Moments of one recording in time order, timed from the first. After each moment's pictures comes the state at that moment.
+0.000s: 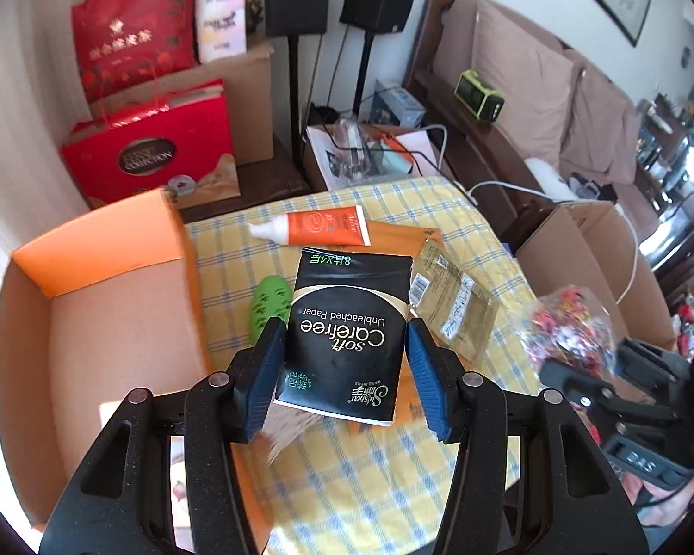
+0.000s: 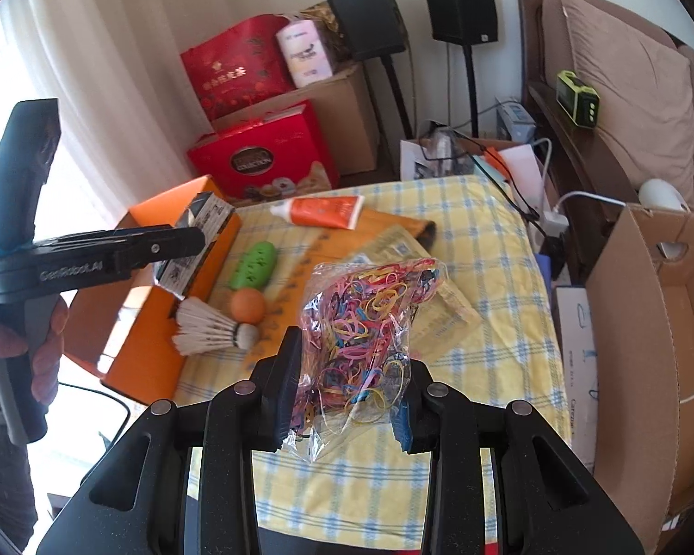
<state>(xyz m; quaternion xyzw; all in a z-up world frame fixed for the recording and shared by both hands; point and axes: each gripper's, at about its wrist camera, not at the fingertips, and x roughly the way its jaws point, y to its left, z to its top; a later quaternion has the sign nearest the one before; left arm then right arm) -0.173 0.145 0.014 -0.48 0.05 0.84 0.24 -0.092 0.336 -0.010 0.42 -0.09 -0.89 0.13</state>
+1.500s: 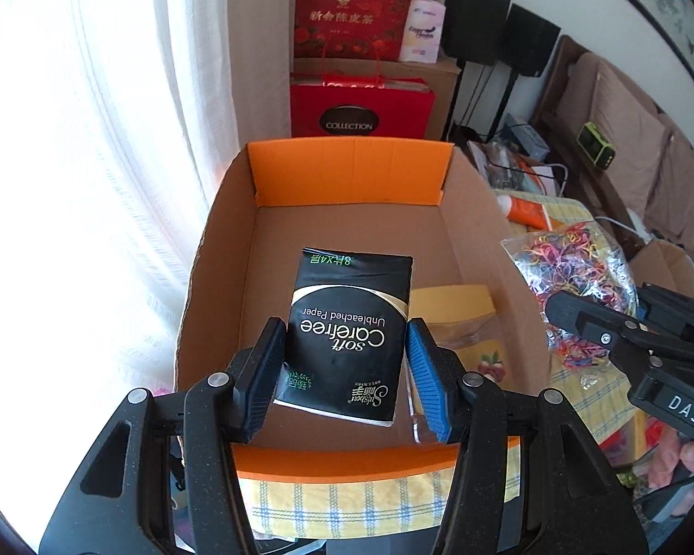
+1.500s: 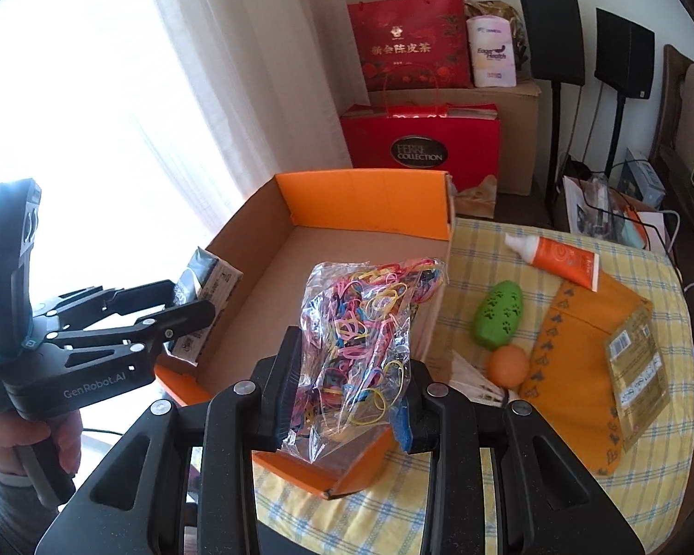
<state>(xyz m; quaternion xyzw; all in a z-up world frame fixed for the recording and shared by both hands) -0.143 -0.085 -0.001 -0.47 0.01 0.88 0.09 -0.120 0.105 0.012 0.42 -0.03 -0.87 0.25</state>
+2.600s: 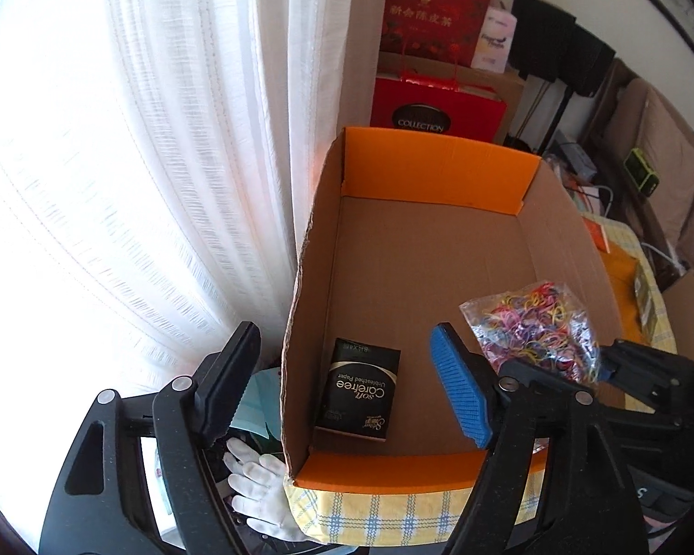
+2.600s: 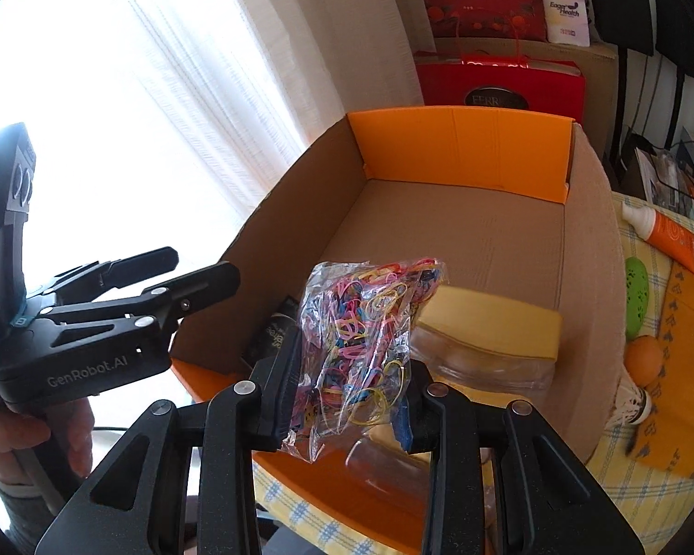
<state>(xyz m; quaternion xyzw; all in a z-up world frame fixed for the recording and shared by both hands) -0.159 -0.151 -0.013 -0.47 -0.02 0.88 0.03 -0.132 0.018 -0.034 0.46 -0.03 -0.83 0.30</state>
